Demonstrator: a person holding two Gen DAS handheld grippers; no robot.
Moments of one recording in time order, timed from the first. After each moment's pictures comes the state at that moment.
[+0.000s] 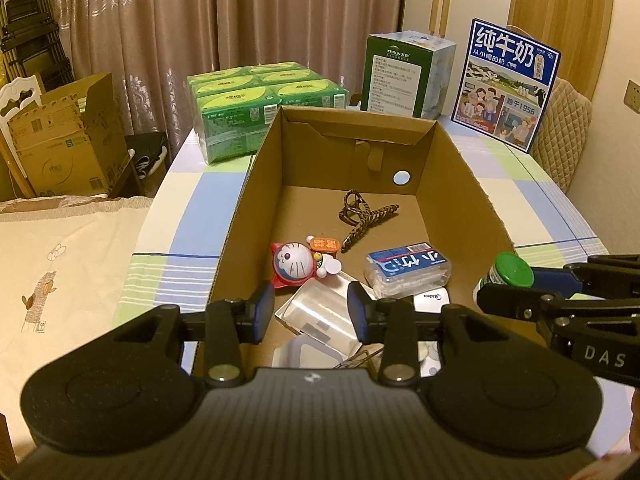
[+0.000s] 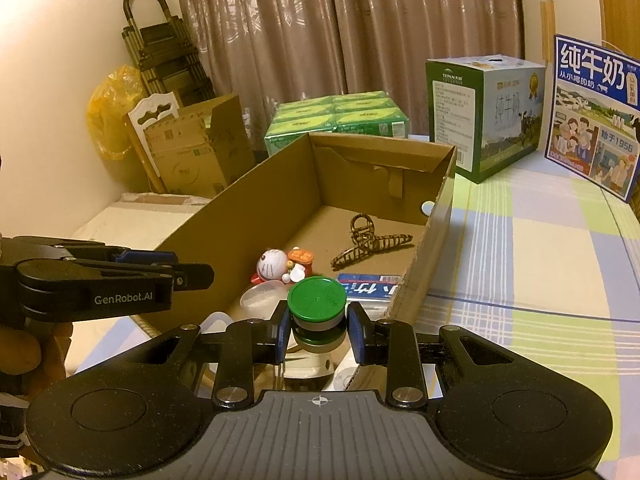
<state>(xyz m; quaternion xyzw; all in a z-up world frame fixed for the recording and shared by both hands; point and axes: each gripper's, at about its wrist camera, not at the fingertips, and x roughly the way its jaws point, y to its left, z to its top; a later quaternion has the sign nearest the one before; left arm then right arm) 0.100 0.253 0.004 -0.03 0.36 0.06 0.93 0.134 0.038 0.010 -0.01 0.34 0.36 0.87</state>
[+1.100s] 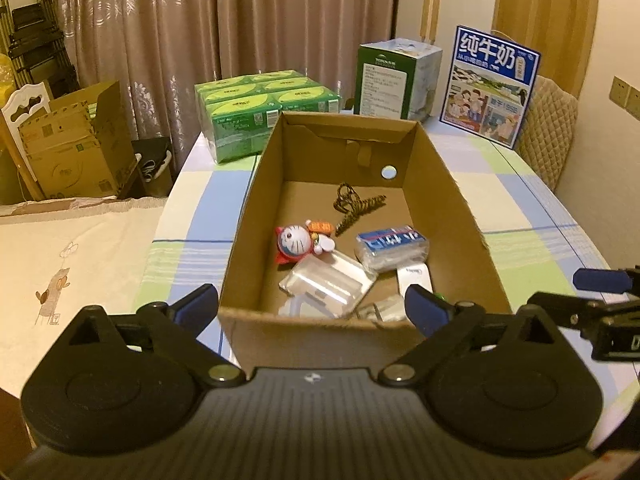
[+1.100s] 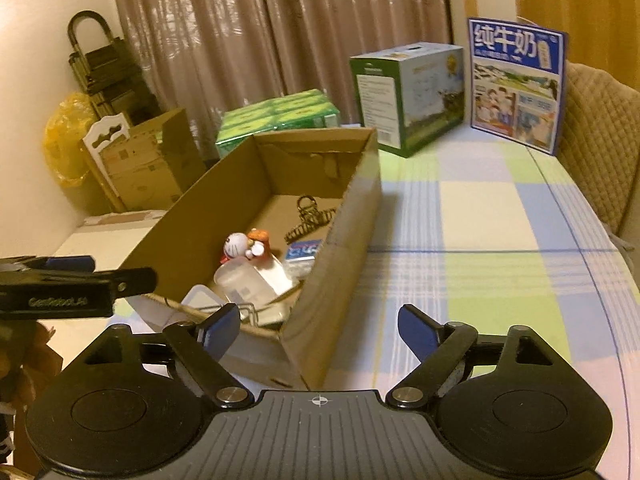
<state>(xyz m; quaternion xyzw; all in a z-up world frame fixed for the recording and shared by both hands) 0.039 0.239 0.031 -0.03 0.36 0.06 0.93 0.076 -0.022 0.036 0.03 0.37 0.28 0.89</state>
